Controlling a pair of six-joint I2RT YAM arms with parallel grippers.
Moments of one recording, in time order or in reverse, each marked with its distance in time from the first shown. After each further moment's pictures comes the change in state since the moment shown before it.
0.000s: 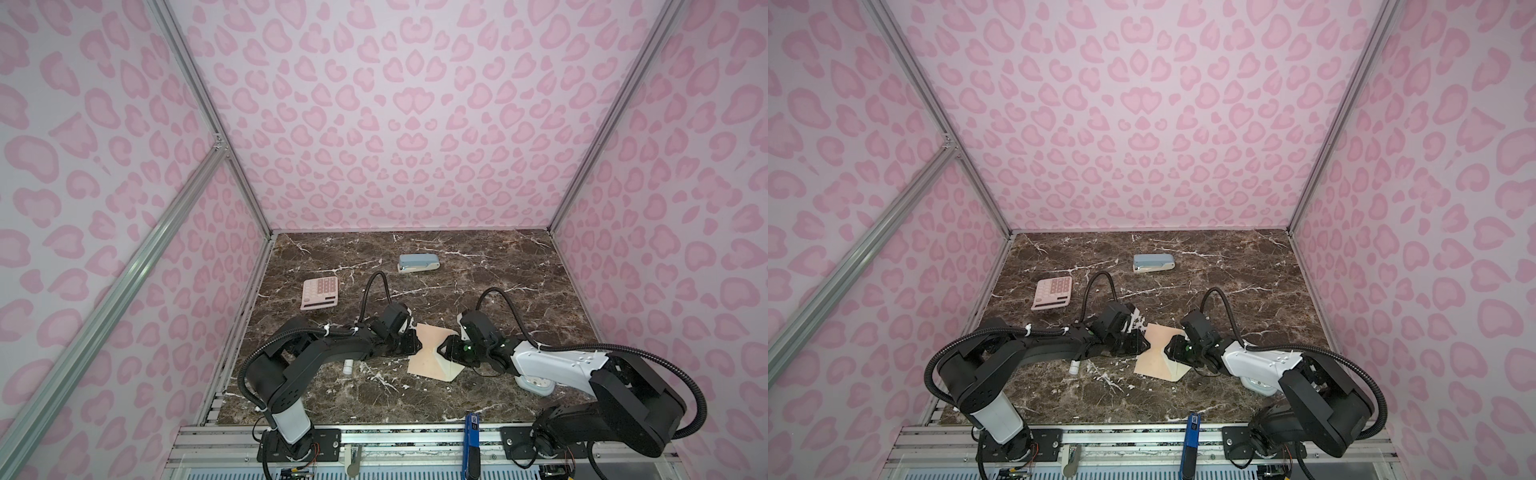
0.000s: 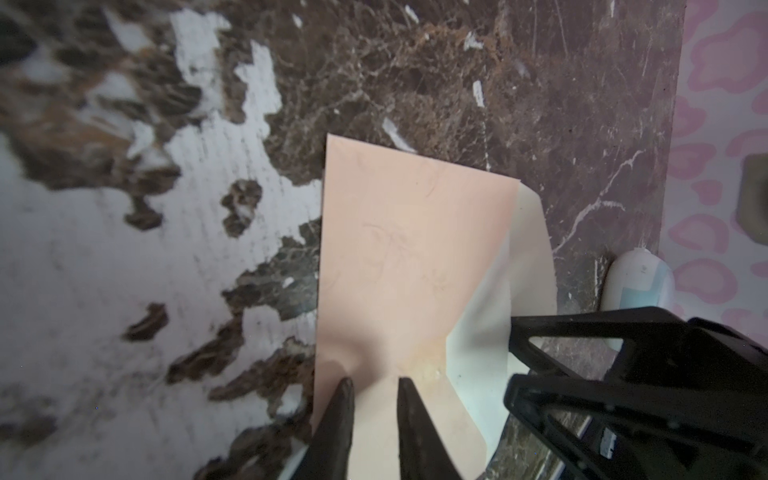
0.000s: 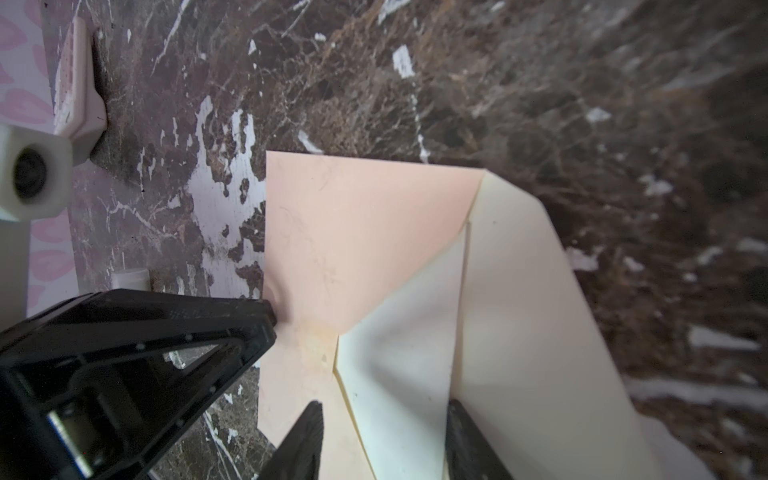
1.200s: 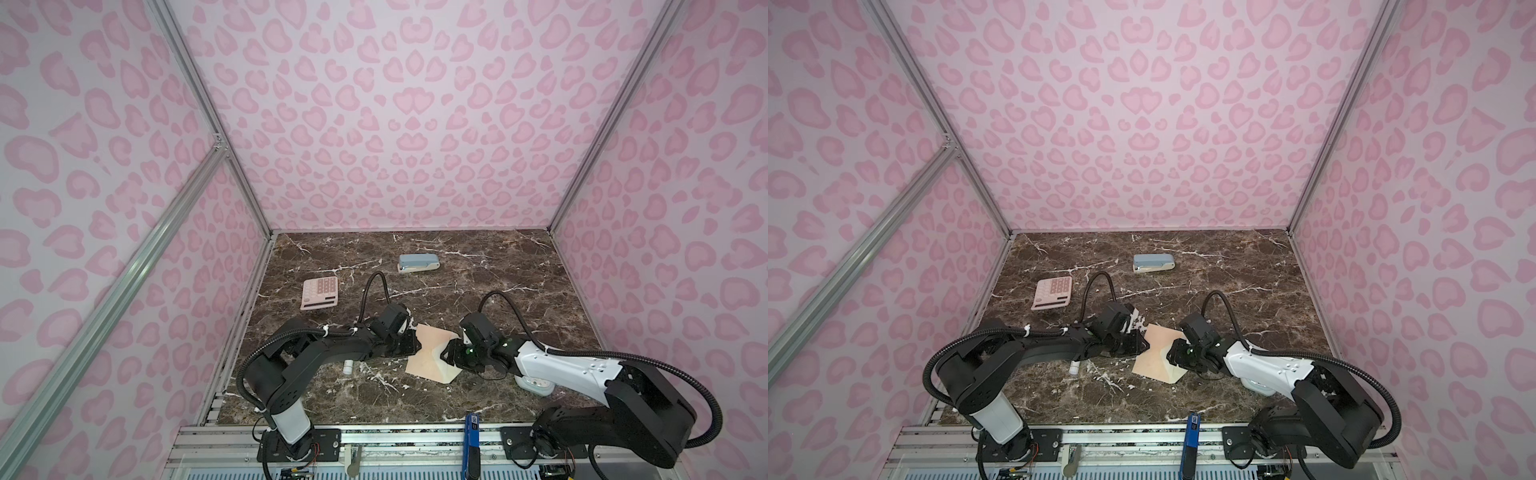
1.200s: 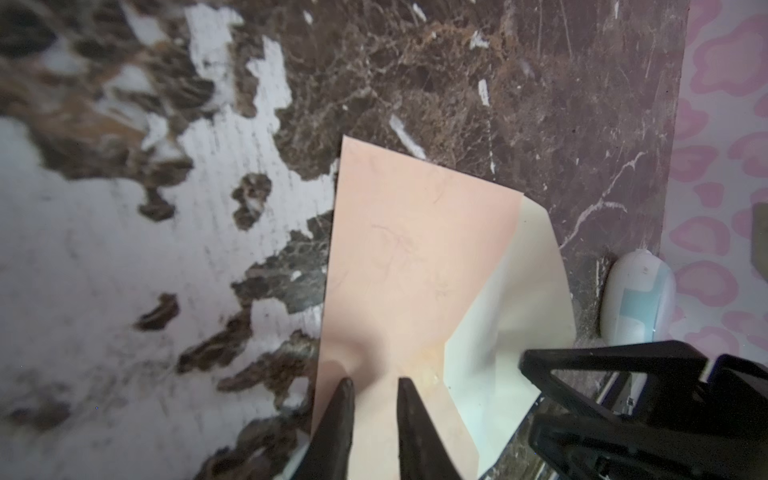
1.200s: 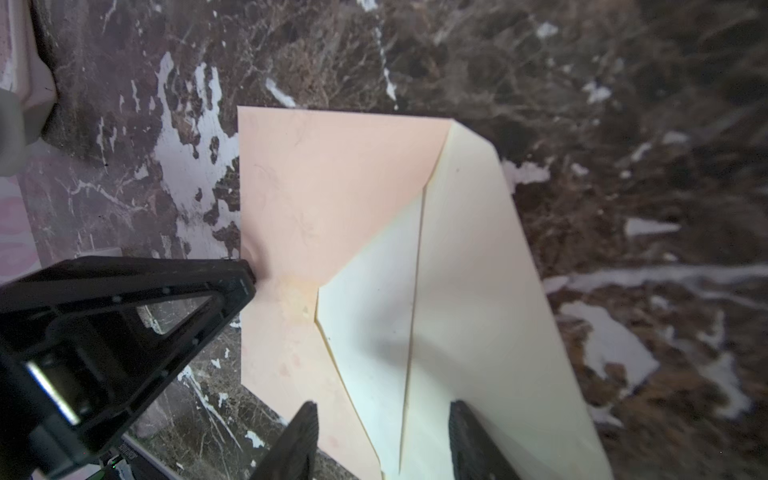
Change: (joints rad) left arm 0.000 -0.004 -0.004 0.000 -0.002 -0.007; right arm 0.029 -0.064 0.037 -0.199 0.015 0.025
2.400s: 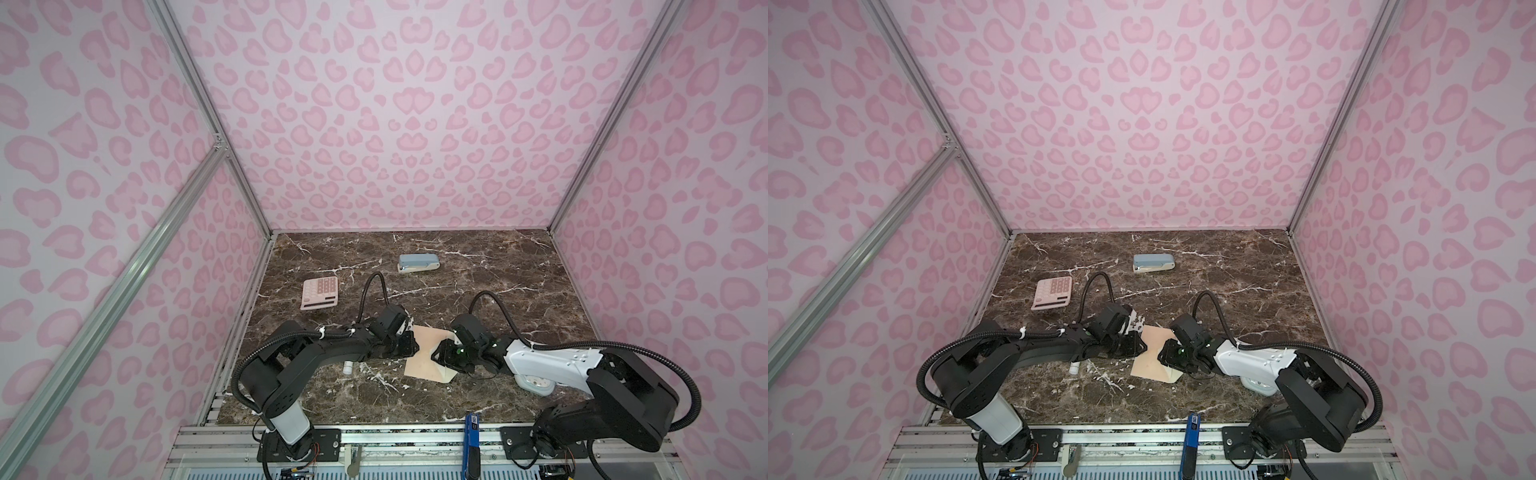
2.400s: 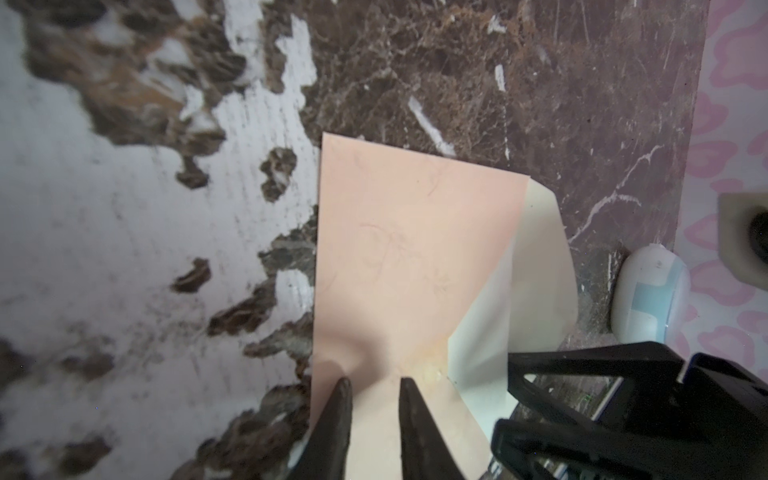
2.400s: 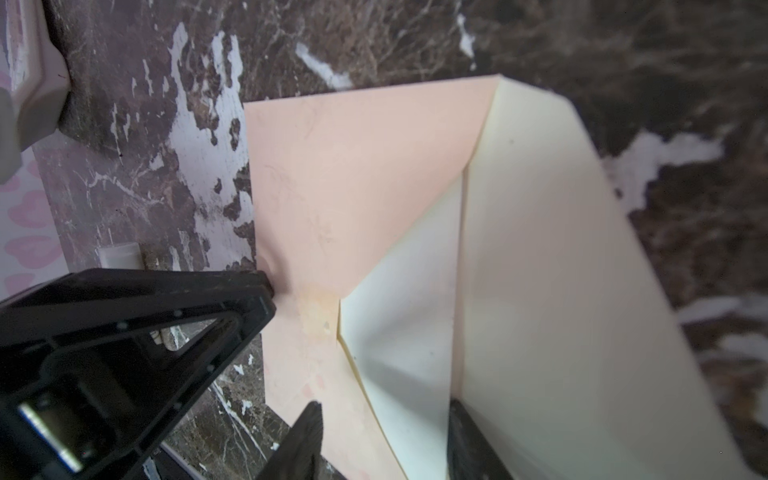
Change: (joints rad) left arm -0.001 -0.032 -0.013 -0.039 -0.008 0.000; right arm 0.055 0.096 0.024 0.105 -0.019 0.071
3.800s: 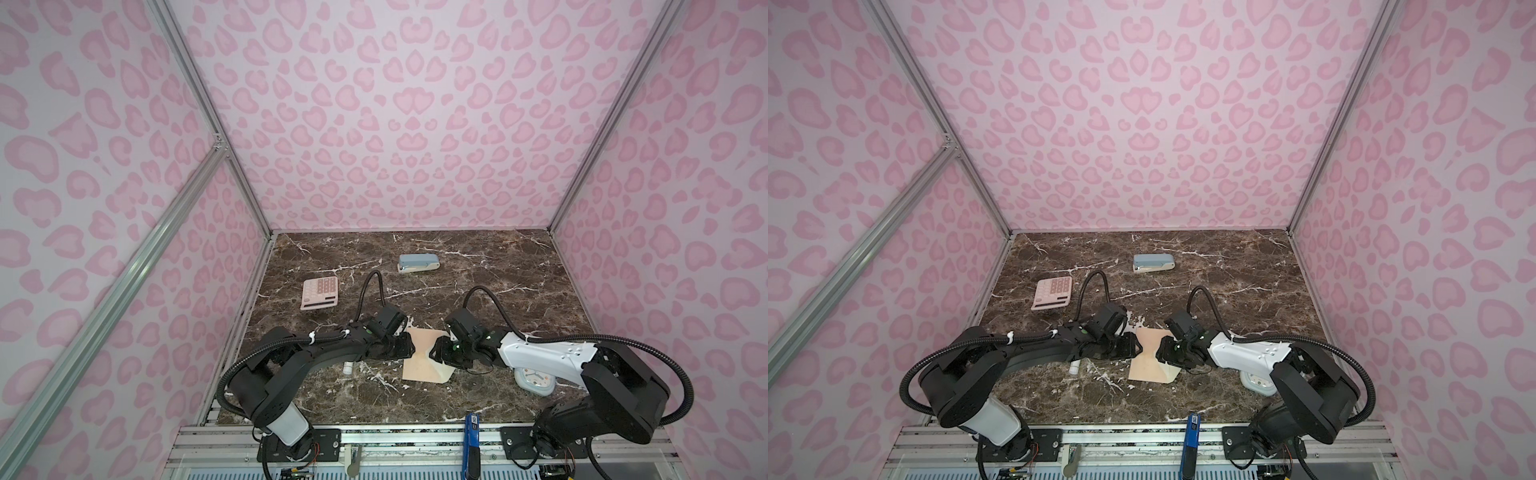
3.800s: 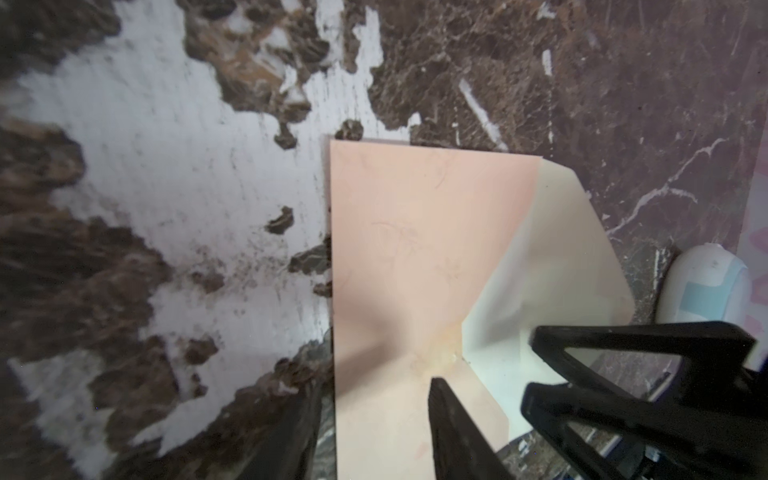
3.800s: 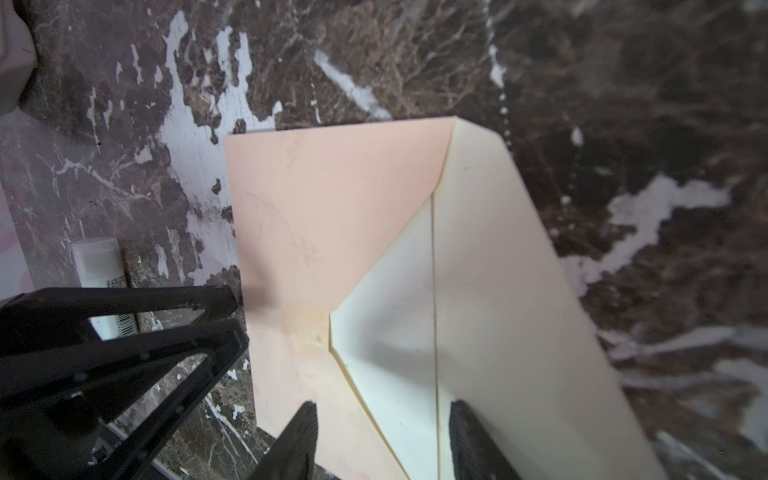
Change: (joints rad) left arm 0.000 -0.055 0.025 -0.159 -0.068 0.020; right arm 0.001 0.045 0.097 -0.113 0.024 -0.065
